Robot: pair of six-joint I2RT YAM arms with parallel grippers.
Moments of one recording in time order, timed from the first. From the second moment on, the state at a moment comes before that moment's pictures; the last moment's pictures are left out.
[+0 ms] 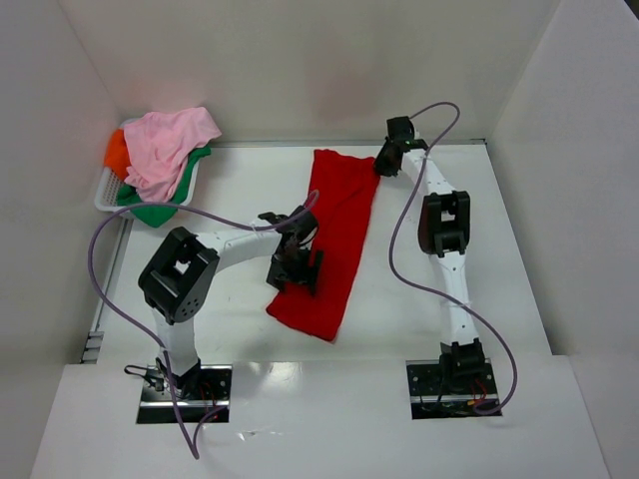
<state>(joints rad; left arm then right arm) -0.66 1.88 1.24 -0.75 0.14 -0.50 0.14 2.63 2.37 -0.60 0.01 0.64</state>
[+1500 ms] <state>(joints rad) -0.52 1.85 1.56 -0.55 -0.02 -0.44 0.29 2.13 2.03 -0.53 -0.03 0.57</state>
